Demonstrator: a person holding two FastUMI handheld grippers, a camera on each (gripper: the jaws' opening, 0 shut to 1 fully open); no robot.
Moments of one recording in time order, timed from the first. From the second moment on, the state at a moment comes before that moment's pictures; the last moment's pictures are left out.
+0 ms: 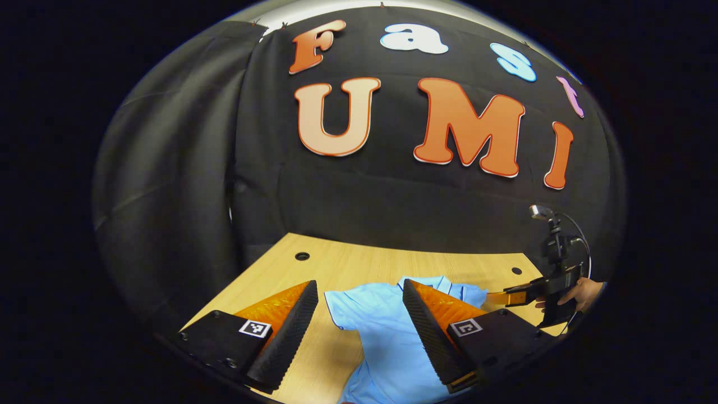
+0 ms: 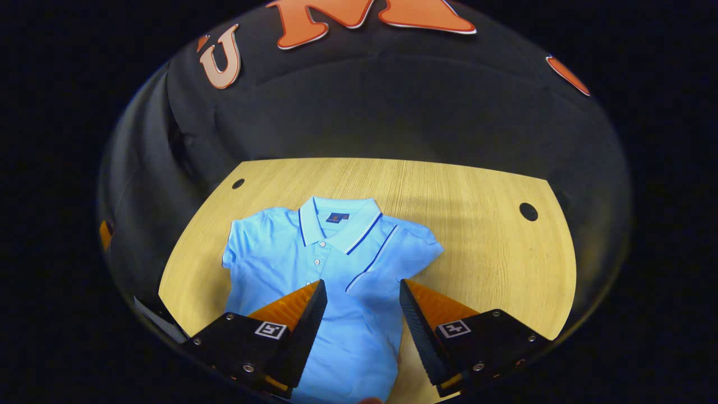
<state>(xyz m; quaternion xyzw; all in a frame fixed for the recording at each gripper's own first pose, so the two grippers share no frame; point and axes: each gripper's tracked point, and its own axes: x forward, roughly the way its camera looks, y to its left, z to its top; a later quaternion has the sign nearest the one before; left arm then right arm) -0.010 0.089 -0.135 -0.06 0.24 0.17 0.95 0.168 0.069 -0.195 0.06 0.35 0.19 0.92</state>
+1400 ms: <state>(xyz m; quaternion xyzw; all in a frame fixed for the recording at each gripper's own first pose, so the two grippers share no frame) 0.075 0.183 -0.436 -0.12 0.62 0.13 0.77 0.036 0.022 -0.172 0.10 0.31 0.01 0.95</state>
